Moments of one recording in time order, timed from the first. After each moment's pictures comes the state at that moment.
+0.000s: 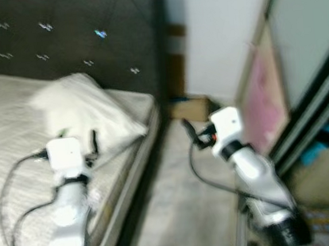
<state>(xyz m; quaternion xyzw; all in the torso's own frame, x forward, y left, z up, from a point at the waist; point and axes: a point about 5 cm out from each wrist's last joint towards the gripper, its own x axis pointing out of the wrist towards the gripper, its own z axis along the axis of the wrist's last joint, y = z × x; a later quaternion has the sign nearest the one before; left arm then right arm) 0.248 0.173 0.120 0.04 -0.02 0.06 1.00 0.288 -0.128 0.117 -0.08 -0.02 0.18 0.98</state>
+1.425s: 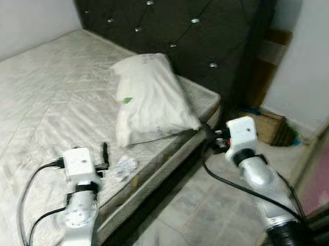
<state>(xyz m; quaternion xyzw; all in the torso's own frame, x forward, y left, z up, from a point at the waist) 0.247 0.170 0.078 0.03 0.04 0.05 1.00 0.284 -0.161 0.083 -0.09 0.02 0.07 0.99</state>
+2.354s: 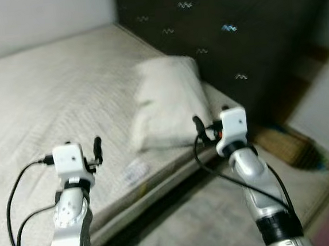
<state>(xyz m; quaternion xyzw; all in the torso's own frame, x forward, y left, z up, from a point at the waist) 0.250 0.181 0.090 0.01 0.01 0.04 1.00 0.299 -0.141 0.101 -0.06 -0.01 0.10 0.99</state>
